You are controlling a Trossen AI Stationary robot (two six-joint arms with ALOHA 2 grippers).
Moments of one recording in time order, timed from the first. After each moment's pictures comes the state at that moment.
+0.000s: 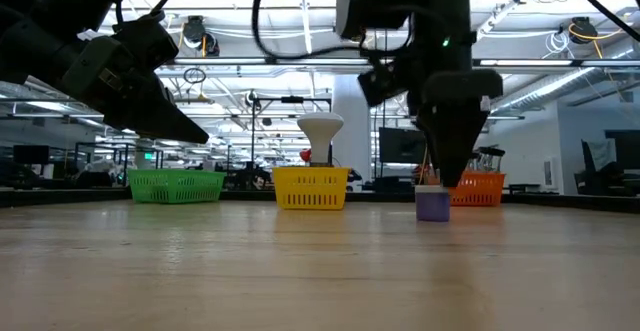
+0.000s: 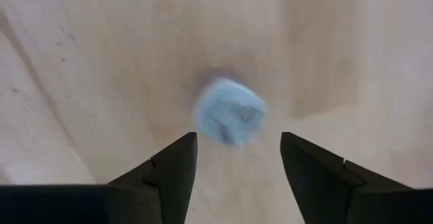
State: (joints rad) left arm -0.24 1.24 0.24 0.55 -0.30 -0.21; right arm 0.15 1.91 1.38 -1.08 0.10 0.35
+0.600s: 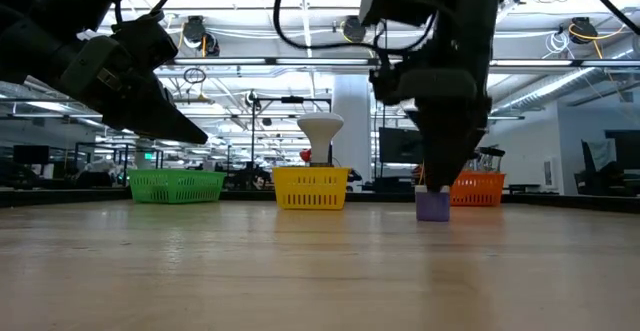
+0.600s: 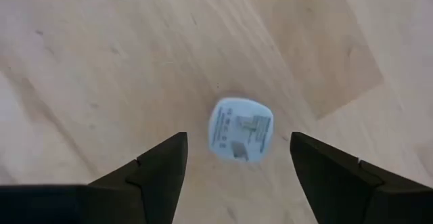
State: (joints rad) left arm -0.24 1.24 0.24 0.55 -0.30 -0.22; right arm 0.16 1.79 1.19 -0.82 0.13 0.70
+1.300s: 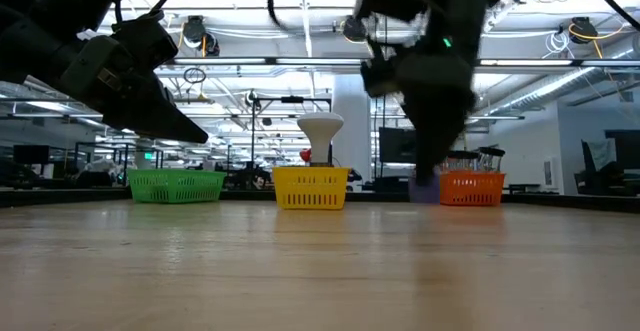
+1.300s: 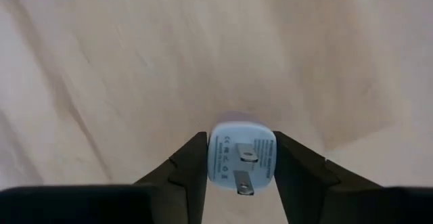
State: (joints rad) left arm -0.24 1.24 0.24 0.55 -0.30 -0.21; right arm 0.13 1.78 1.18 -0.71 0.06 0.55
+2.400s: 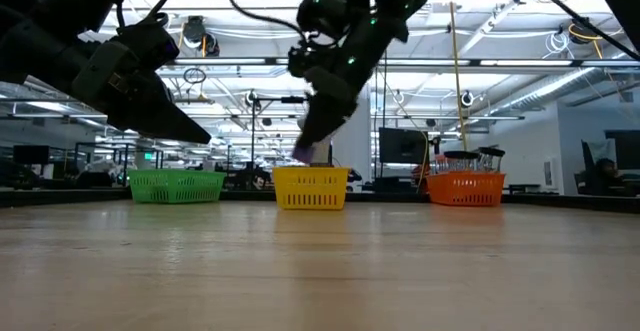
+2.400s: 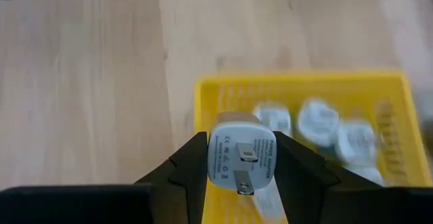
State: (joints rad) left arm -0.24 1.24 0.24 0.55 -0.34 -0.21; right arm -0.18 1.94 1.48 -0.50 0.02 -0.07
